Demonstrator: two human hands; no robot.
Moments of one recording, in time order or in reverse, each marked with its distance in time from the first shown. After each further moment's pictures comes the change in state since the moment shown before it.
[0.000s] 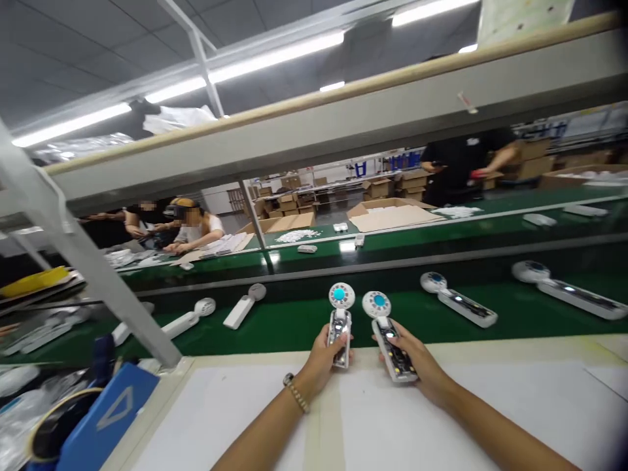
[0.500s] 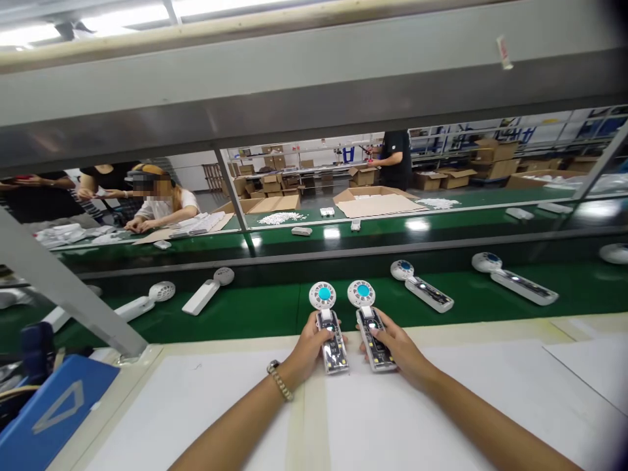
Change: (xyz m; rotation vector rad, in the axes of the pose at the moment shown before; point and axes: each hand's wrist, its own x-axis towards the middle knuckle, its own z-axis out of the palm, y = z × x) left_hand -0.005 -0.002 0.004 -0.148 -0.069 -0.084; right_hand -0.007 0.000 0.007 -0.201 -0.009 0.025
